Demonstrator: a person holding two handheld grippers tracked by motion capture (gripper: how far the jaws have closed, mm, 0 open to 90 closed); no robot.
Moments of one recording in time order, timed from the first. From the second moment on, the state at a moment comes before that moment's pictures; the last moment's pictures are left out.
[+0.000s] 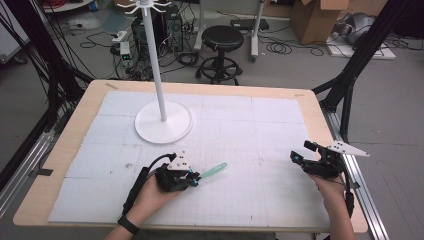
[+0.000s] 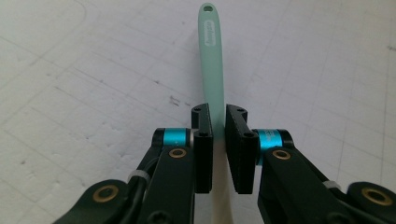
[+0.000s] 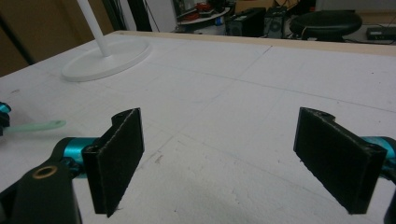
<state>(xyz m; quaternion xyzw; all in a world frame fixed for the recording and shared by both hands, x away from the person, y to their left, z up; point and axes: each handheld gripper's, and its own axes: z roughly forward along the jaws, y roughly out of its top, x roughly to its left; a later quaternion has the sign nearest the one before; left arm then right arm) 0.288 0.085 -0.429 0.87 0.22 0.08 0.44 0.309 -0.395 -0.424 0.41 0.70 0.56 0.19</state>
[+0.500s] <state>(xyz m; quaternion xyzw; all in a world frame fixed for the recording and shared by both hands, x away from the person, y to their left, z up) 0.302 0.140 -0.389 0.80 0.25 0.12 0.53 0.309 -0.395 -0.424 0.41 0.70 0.56 0.19</state>
